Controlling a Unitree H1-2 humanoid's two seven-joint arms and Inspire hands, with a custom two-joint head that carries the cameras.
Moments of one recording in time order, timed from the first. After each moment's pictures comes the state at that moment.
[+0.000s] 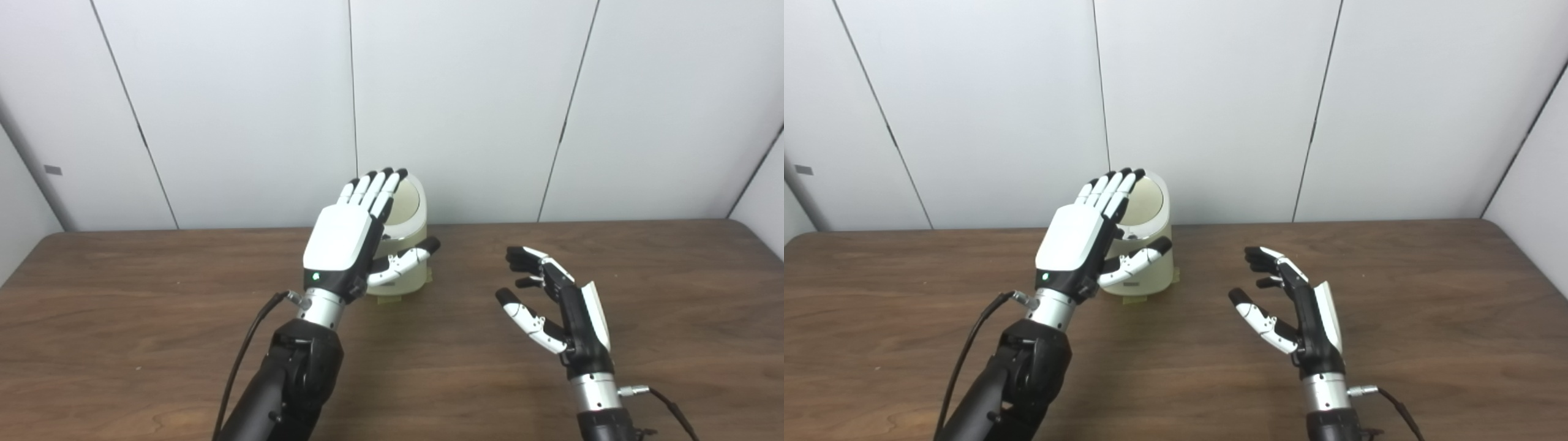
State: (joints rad) left arm -0.47 0.08 -0.34 0.09 0.90 0.01 0.24; right arm -0.12 -0.10 0.02 0.05 -0.33 -0.27 -0.19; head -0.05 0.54
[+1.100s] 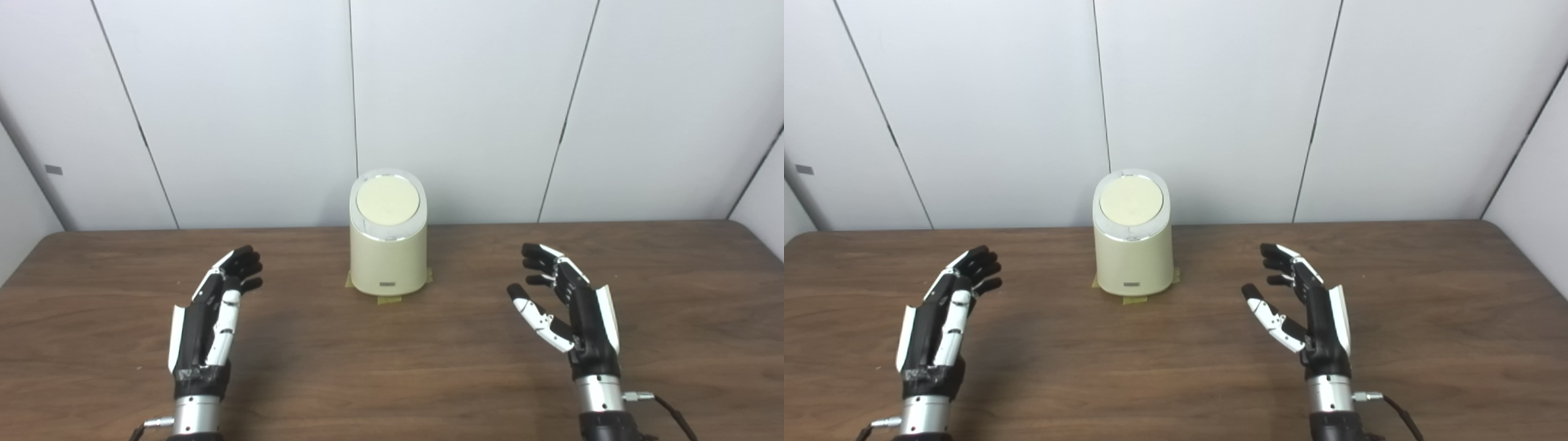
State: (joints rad) left arm -0.10 0.09 0.07 0.05 -0.07 -0.36 0.06; right arm -0.11 -0.06 -0.03 0.05 -0.25 -0.27 -0.21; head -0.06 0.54
